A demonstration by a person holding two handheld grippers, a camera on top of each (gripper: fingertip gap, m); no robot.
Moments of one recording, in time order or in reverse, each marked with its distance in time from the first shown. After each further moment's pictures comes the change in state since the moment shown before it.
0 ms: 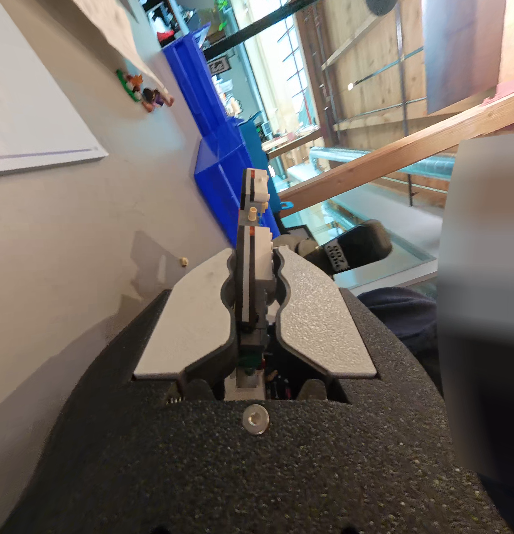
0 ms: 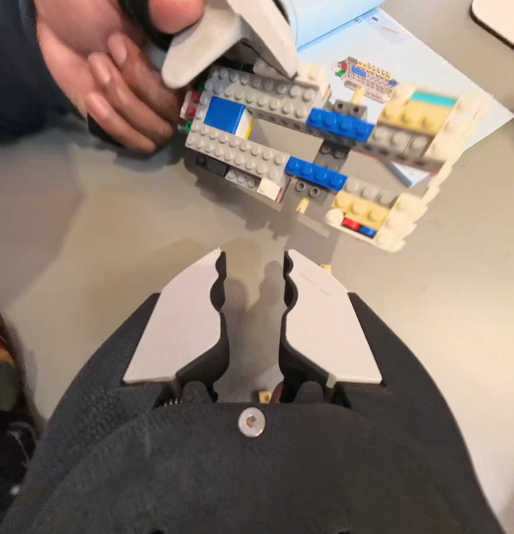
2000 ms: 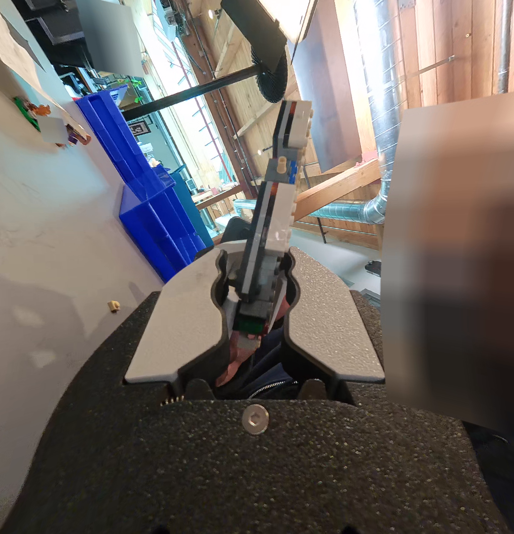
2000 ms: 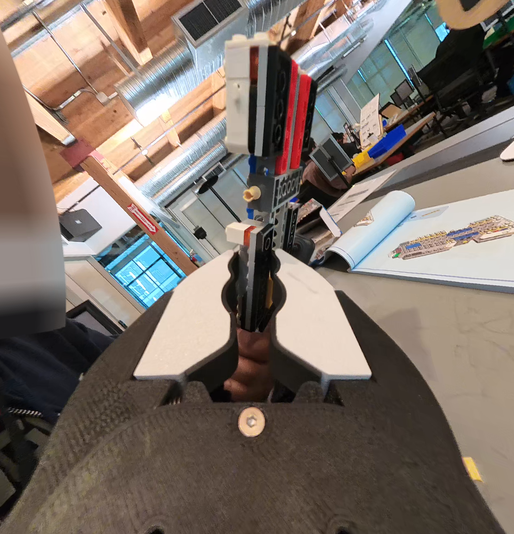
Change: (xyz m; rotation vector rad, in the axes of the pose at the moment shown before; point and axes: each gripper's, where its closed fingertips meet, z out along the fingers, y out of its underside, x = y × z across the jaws) left arm 0.031 -0.003 0.015 0.199 0.304 -0.040; right arm 0.014 -0.106 -0.020 0.919 -0.466 0.611
